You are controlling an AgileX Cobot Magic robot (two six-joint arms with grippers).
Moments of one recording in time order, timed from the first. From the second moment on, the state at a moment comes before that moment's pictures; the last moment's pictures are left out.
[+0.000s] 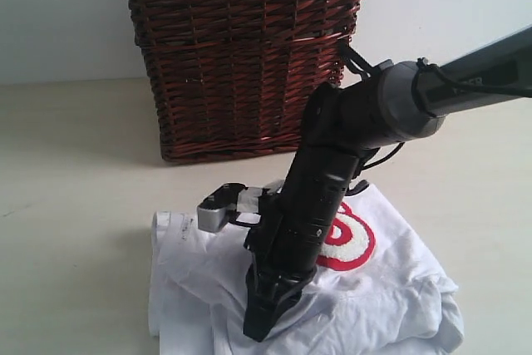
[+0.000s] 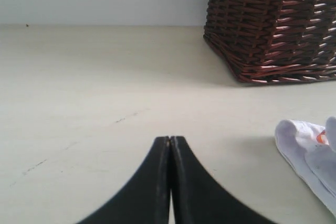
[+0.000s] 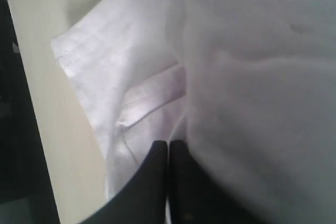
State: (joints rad) left arm -0.14 0.01 0.00 0.18 0.36 -0.26; right arm 0.62 2.11 -1.25 0.69 1.09 -1.02
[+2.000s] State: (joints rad) left arm -0.14 0.01 0.00 0.18 0.36 -0.26; right arm 0.61 2.03 -1.24 0.67 1.01 -0.94
